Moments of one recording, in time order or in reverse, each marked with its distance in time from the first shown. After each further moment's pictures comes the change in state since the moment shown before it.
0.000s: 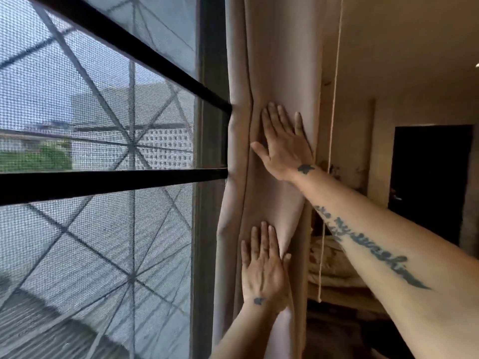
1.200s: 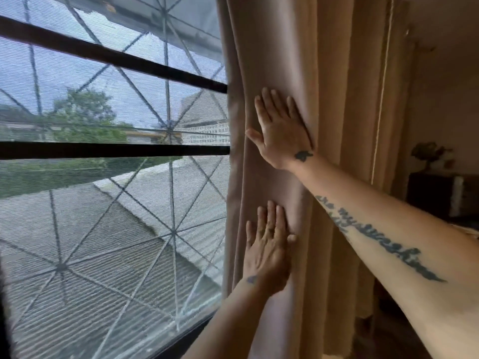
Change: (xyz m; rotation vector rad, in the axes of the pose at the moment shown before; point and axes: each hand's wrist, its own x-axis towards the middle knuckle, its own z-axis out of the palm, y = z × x) left_hand -0.154 0.037 -0.244 0.086 -0.270 -0.182; right_hand -0.085 -0.124 -0.190 0.360 0.102 -0.214
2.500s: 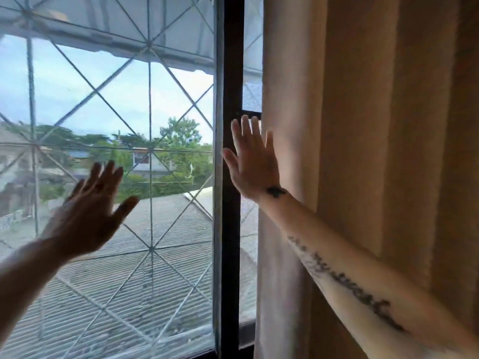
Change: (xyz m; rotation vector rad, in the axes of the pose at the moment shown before) left_hand -0.306 -0.180 -0.431 0.644 0.441 -0.341; right_hand -0.020 -0.309 -0.177 0.655 0.183 -0.082
